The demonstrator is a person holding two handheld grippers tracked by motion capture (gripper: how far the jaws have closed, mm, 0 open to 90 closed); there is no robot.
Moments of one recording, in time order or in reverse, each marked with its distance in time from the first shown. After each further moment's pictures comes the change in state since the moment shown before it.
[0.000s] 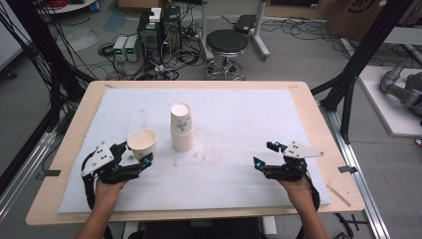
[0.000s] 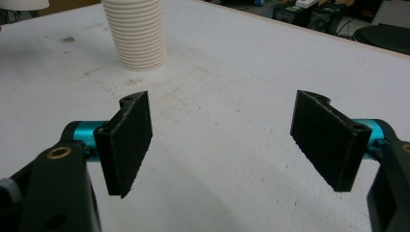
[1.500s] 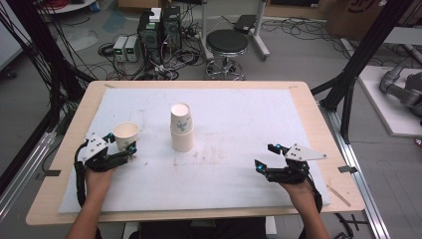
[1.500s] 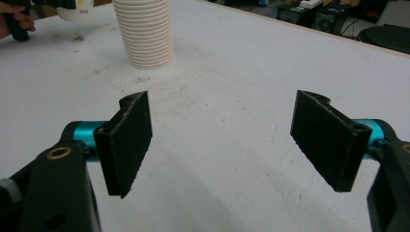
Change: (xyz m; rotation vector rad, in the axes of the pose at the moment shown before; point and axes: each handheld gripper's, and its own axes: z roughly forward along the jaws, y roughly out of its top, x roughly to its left) left arm 0.060 -0.022 -0.003 0.215 0.311 0.049; right arm 0.004 -0.001 -0.008 -0.005 0.017 -0.002
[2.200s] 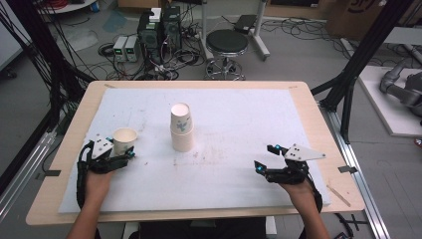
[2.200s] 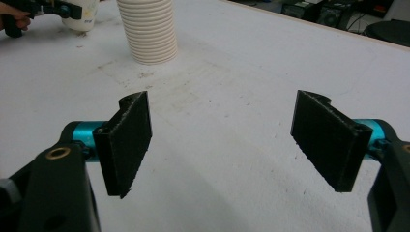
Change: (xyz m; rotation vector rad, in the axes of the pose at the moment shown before) left arm -0.003 -0.001 -0.004 0.174 0.079 0.021; right arm 0.000 -0.001 0.001 0.017 0.018 -0.001
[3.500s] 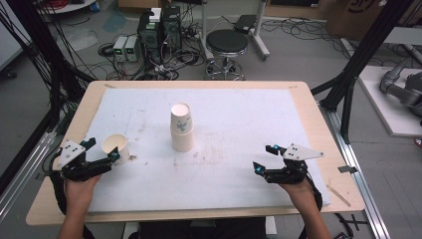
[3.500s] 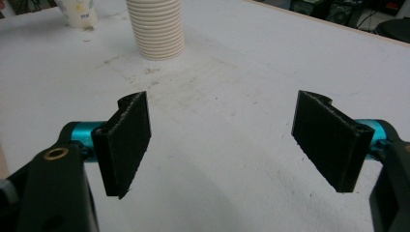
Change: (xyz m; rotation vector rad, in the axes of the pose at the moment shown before) left arm 0.011 0.008 -0.059 -0.211 0.015 -0.148; right arm 0.000 0.002 0.002 0.018 0.025 -0.021
